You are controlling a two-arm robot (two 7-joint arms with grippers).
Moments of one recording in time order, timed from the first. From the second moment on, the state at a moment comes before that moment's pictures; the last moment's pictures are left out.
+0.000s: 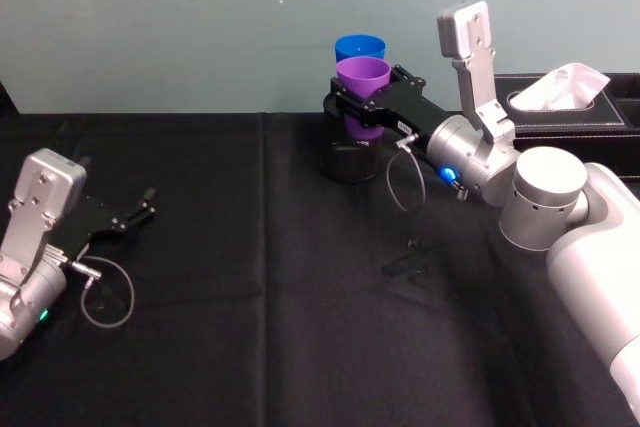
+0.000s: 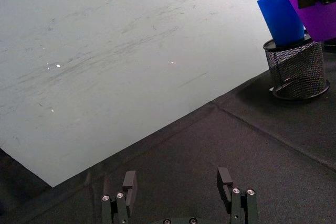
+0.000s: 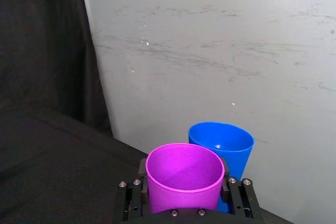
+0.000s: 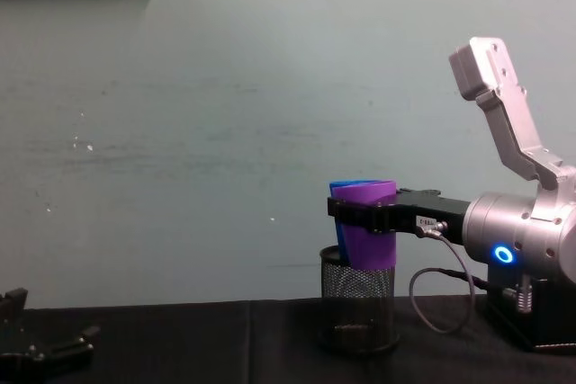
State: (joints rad) left arm -0.20 0.60 0.45 -1.41 -0.25 -0.12 0.03; right arm 0.66 0.13 -0.37 -0.92 0.26 -0.06 0.41
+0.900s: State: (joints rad) left arm -0.20 0.60 0.45 -1.41 -0.25 -0.12 0.03; right arm 0.66 0.13 -0.37 -0.92 0.26 -0.06 0.41
